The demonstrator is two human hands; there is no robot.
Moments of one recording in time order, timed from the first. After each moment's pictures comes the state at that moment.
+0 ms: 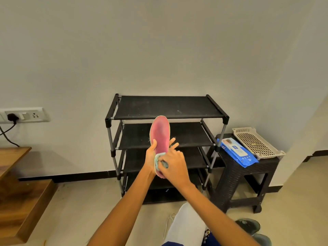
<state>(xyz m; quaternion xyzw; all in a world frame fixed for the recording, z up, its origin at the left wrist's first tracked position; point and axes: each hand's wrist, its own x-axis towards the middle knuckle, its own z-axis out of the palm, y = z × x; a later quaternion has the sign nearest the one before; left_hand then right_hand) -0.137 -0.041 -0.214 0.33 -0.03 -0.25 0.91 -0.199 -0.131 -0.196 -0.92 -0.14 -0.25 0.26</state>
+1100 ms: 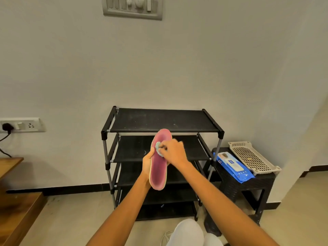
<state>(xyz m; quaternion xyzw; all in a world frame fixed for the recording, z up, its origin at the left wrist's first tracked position) -0.124 -0.049 -0.193 0.33 -0.03 -0.21 0.92 -0.119 -0.158 -0.135 -0.96 -0.09 -0.14 0.22</state>
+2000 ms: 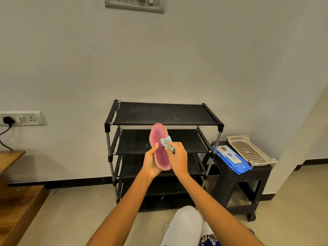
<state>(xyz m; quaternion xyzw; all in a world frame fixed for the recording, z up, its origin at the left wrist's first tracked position) -0.138 -0.041 -0.199 0.34 0.01 -0.21 0.92 -0.163 -0.142 -0.183 -0.82 0.01 -0.24 0.51</state>
